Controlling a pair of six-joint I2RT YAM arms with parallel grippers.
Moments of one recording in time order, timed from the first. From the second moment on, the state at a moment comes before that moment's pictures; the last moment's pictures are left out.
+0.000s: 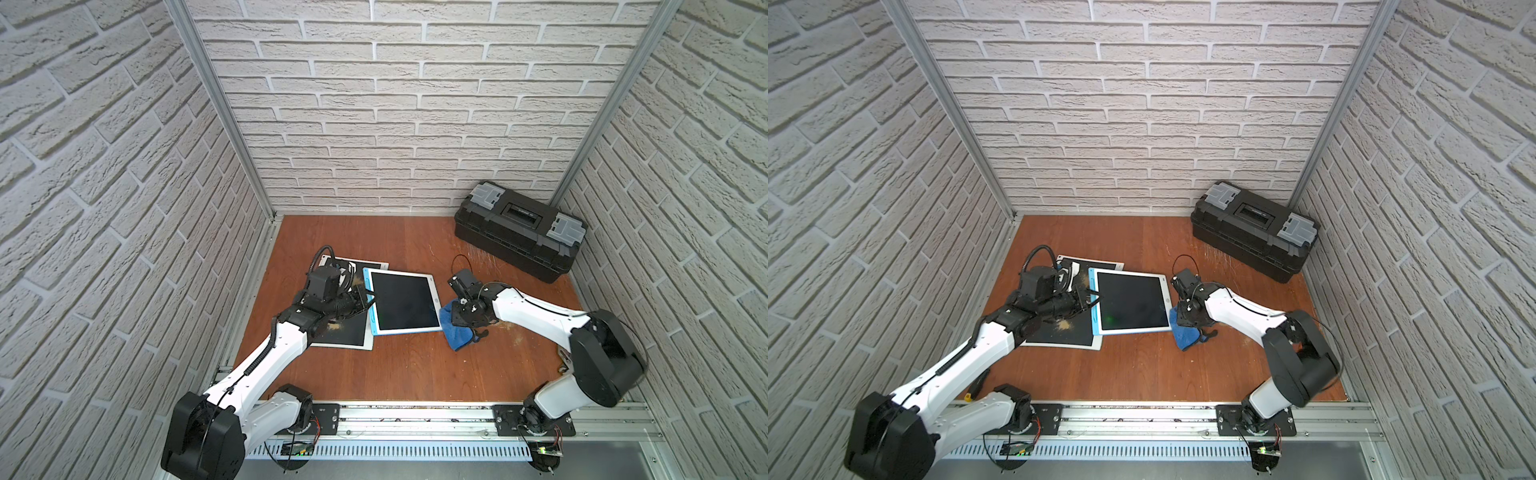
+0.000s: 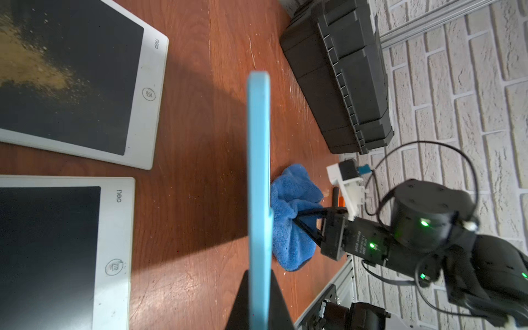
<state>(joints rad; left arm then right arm) -0.36 1.05 0.67 -0.25 0.49 -0.78 0.54 1.45 0.94 -0.76 0.13 0.62</state>
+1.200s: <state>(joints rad) -0.16 2.55 2.35 -0.56 0.97 -0.58 0.44 0.91 1.09 -1.08 0.46 0.50</state>
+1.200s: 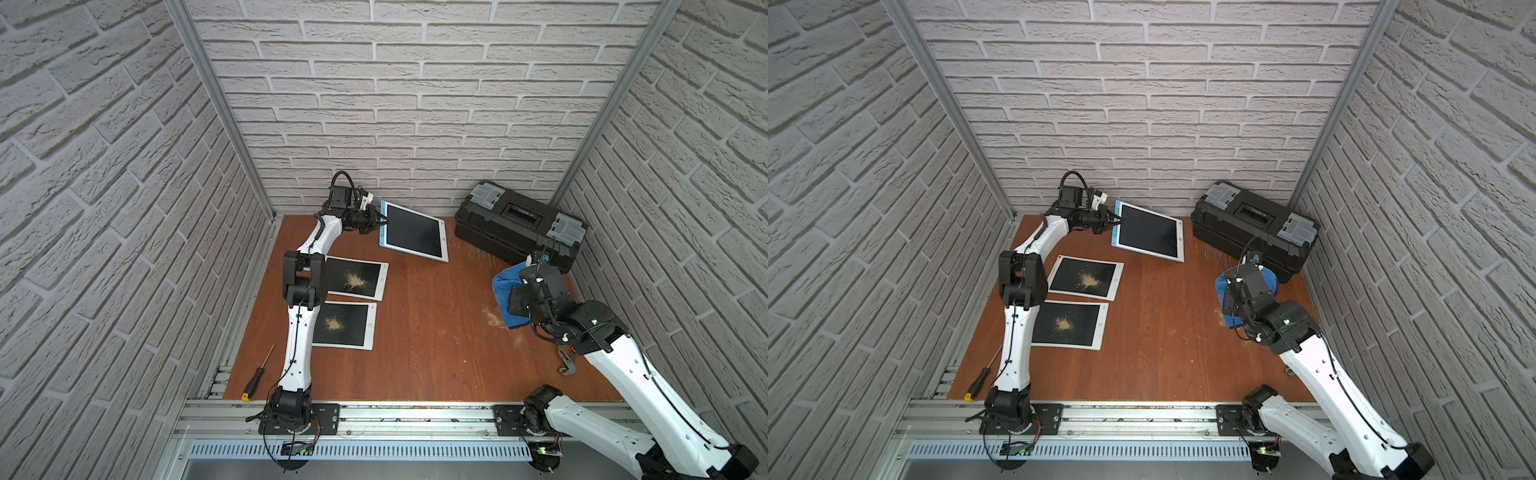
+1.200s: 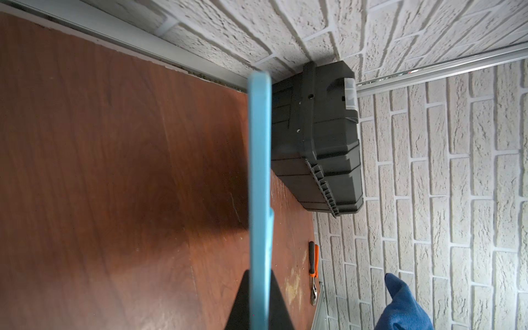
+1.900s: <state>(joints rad) -0.13 2.79 2.54 -0.58 0.95 -0.67 0.43 0.92 0.98 -1.03 0.39 0.50</state>
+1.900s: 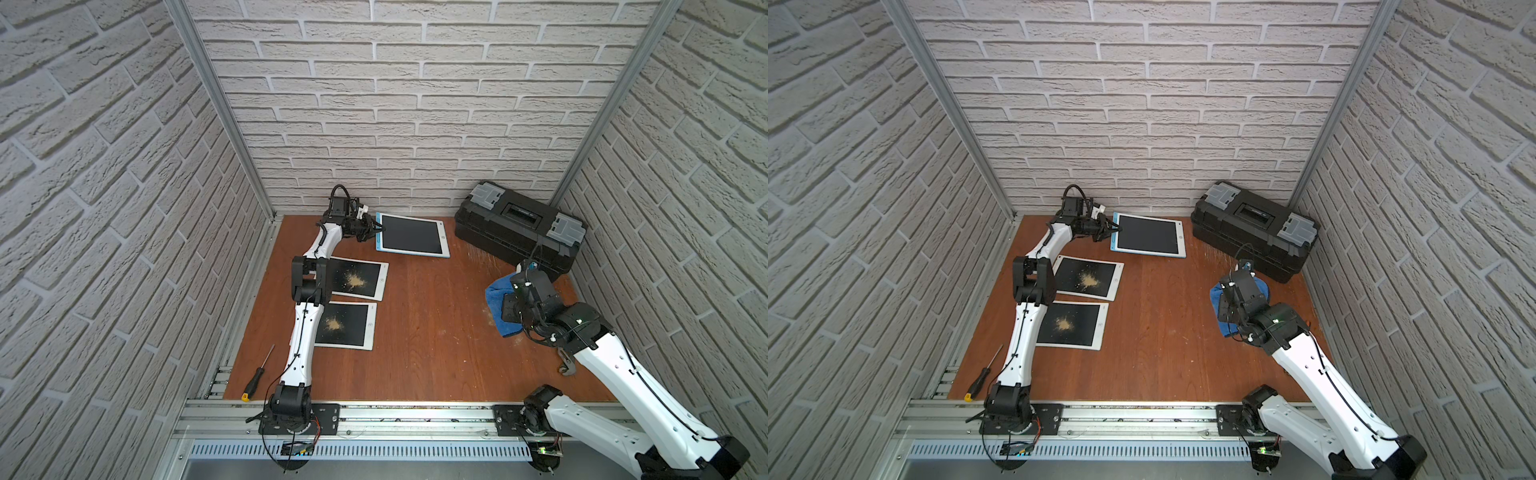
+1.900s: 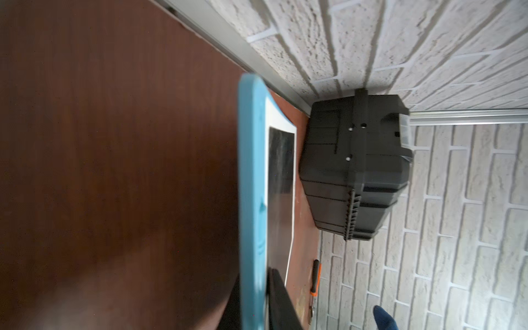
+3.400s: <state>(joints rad) 0.10 1.22 0.94 -0.80 0.09 -0.39 0.74 1.77 1.24 -0.63 0.00 0.52</state>
